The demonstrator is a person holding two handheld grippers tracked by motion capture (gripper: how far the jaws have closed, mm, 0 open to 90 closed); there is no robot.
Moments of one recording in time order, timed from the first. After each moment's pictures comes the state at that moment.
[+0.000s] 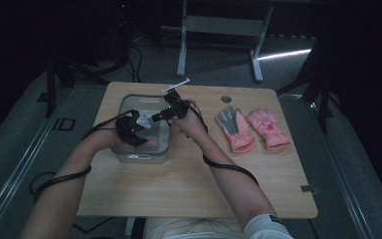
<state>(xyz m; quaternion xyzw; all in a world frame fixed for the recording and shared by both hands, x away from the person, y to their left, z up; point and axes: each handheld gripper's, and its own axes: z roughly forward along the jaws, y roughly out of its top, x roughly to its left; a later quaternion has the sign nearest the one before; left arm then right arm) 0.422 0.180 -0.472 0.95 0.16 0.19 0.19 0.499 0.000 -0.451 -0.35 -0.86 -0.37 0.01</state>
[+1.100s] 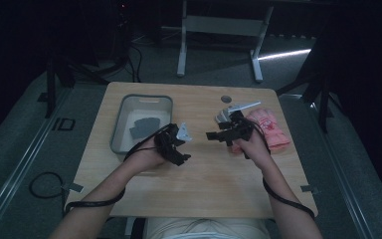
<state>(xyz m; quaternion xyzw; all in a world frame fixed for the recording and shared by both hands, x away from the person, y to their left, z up) 0.362 0.054 -0.462 0.92 0.18 0.17 0.29 0.435 -0.194 -0.450 -0.35 -0.83 -0.43 -0.02</state>
